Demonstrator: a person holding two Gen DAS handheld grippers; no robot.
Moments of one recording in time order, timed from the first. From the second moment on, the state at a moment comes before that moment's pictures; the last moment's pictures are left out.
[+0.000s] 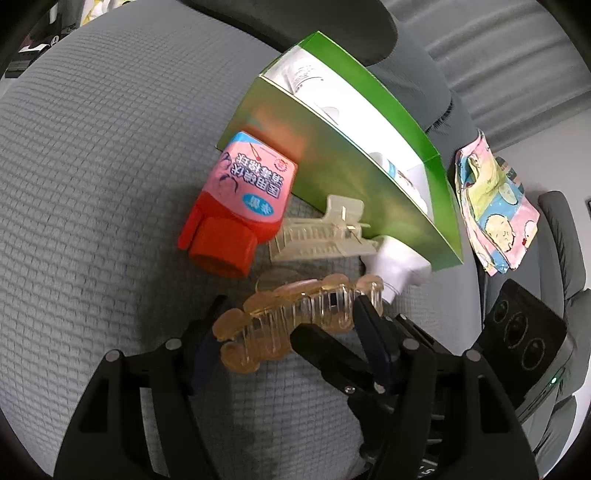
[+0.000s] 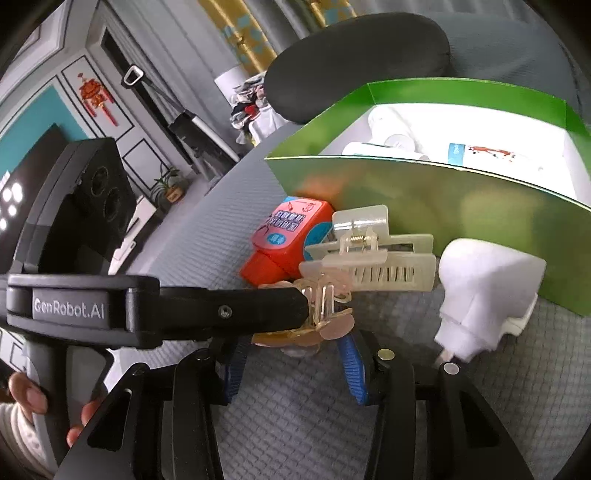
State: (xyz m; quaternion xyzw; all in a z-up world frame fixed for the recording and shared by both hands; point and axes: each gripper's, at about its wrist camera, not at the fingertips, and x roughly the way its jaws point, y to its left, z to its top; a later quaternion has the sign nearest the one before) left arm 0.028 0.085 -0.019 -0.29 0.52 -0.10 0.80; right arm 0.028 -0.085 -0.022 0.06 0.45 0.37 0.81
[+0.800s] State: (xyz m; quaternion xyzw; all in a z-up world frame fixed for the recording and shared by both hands) left arm -0.018 0.025 0.038 -0.20 0.47 -0.14 0.85; right arm -0.038 -0.128 0.033 0.08 0.38 0.35 0.85
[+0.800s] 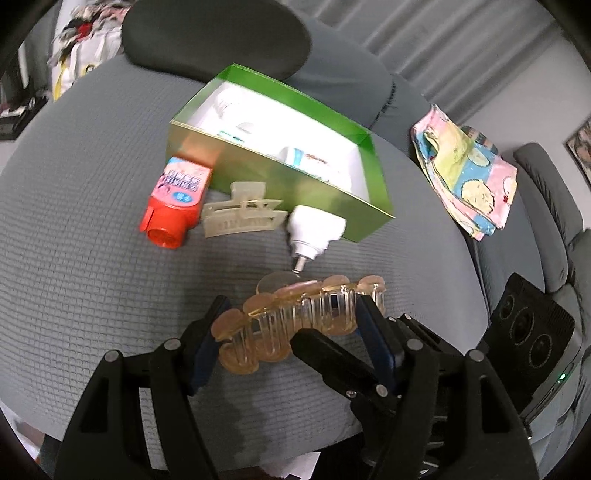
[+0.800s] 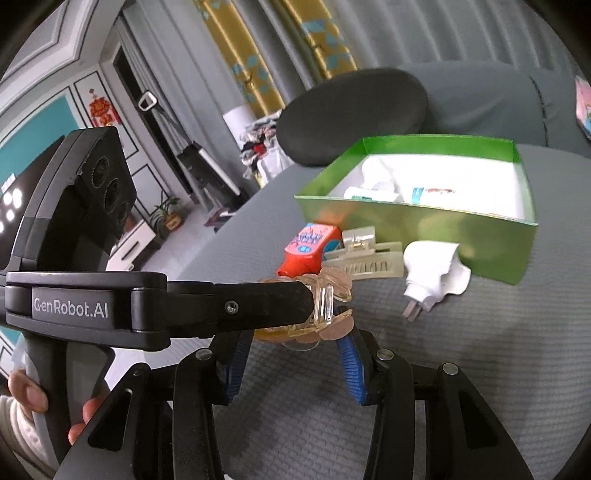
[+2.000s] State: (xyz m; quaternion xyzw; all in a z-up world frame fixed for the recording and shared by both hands) left arm -0.013 -0.007 0.080 -0.14 0.42 -0.13 0.89; right arm -0.033 -0.154 0.072 0.10 0.32 0.38 0.86
